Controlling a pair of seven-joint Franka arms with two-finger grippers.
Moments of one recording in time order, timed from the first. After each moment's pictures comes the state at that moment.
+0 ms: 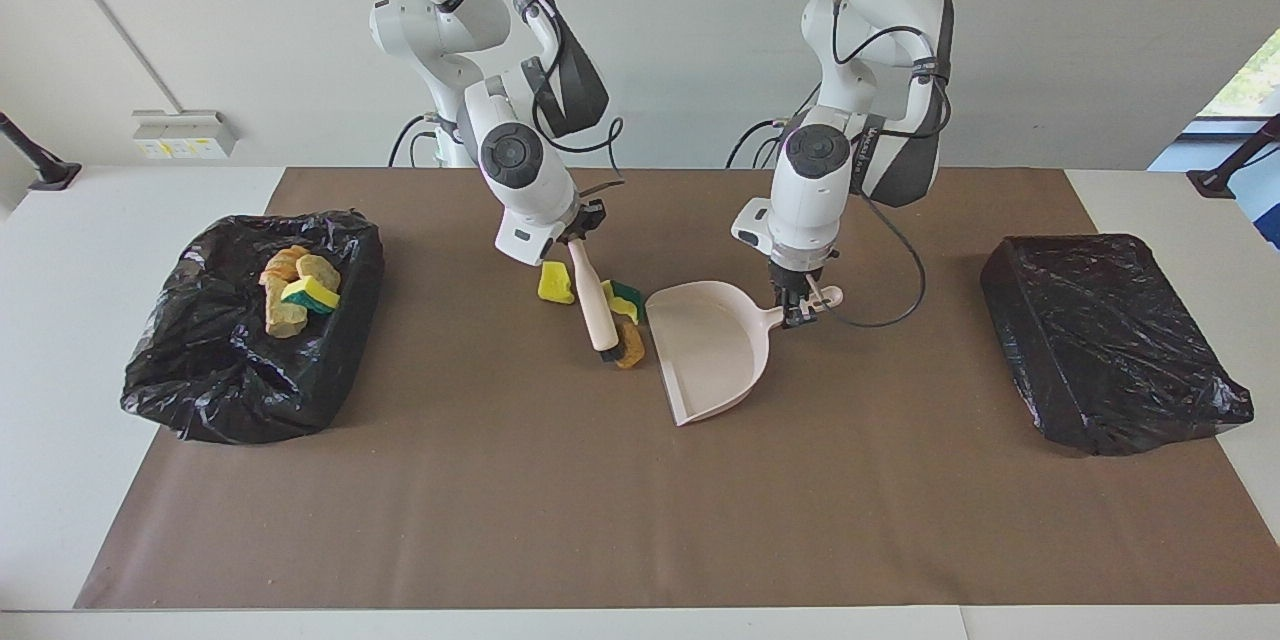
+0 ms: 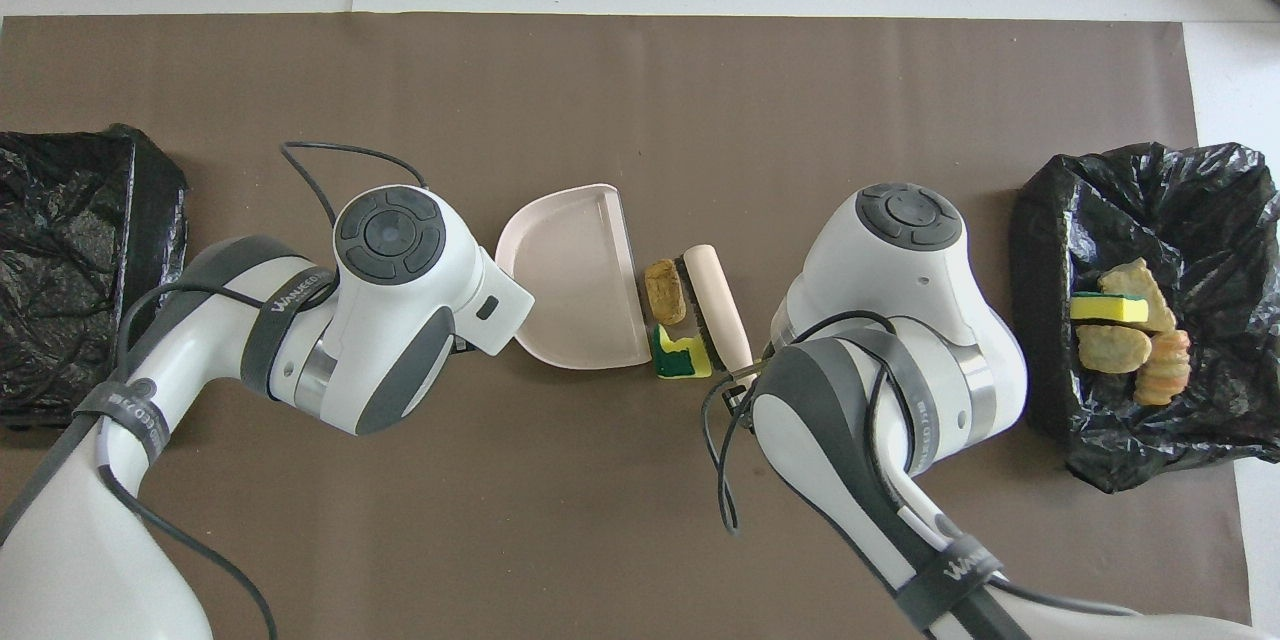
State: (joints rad) left arm -0.45 0.22 -0.03 -1.96 0.11 2.17 0.93; right arm 0.15 0.14 0.27 -1.95 0.24 1.73 0.00
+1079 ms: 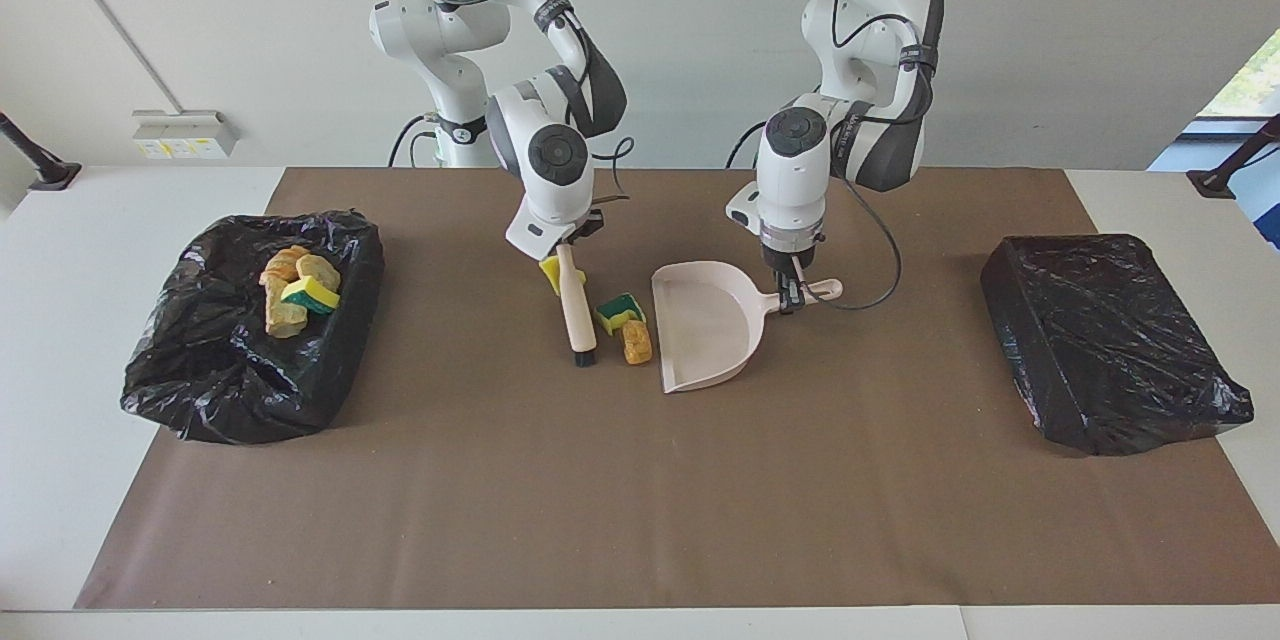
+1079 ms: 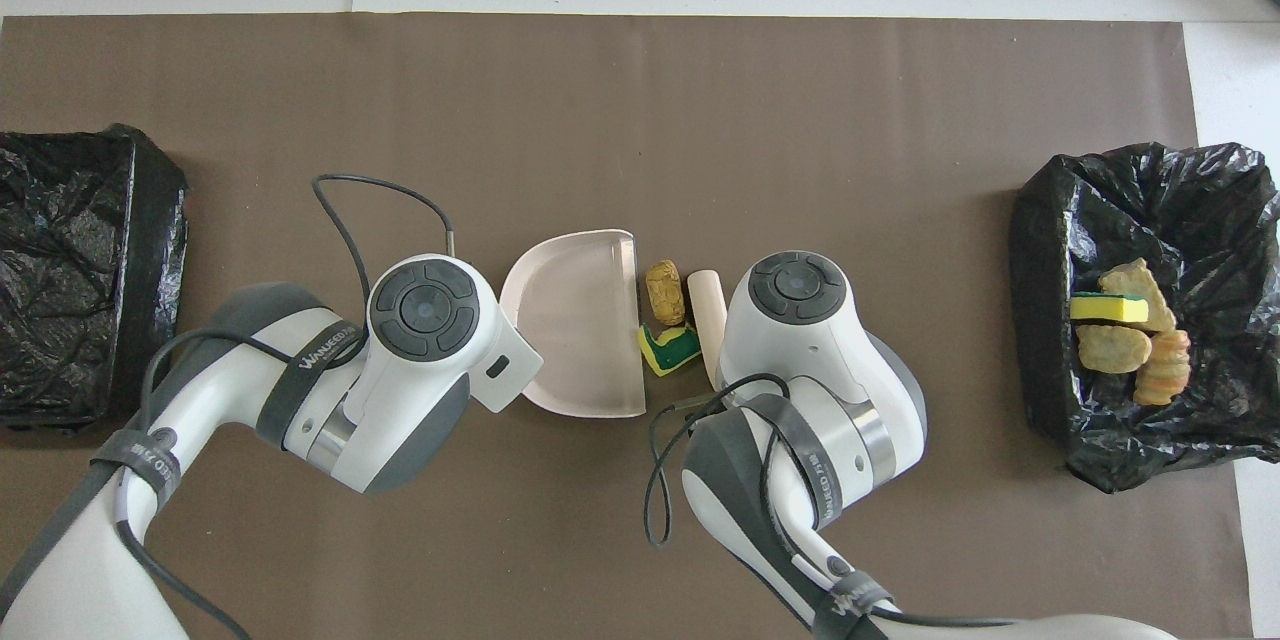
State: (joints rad) left arm -0.48 0.13 -0.04 -2.10 0.20 2.21 0.95; right arm 0.27 0.20 0.27 -2.04 0.17 1.90 0.29
